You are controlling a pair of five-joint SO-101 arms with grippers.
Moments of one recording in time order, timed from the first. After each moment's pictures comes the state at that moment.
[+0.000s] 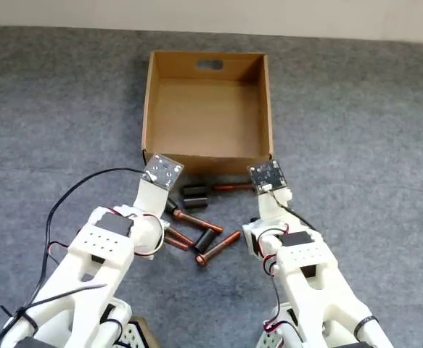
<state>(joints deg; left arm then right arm) 10.0 -35.4 69.6 48.5 -6.1 -16.9 -33.8 76.8 27.2 8.9</state>
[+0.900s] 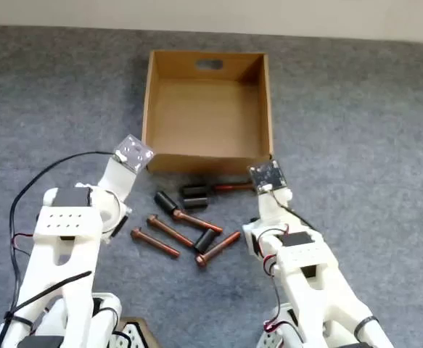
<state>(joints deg) -7.6 -35.1 55.7 65.4 -32.3 -16.9 -33.8 76.8 27.2 8.9</state>
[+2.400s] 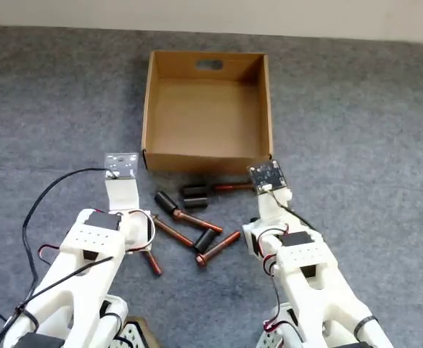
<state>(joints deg) 3.4 -35.1 71.0 46.9 11.4 -16.9 -33.8 76.8 27.2 8.9</state>
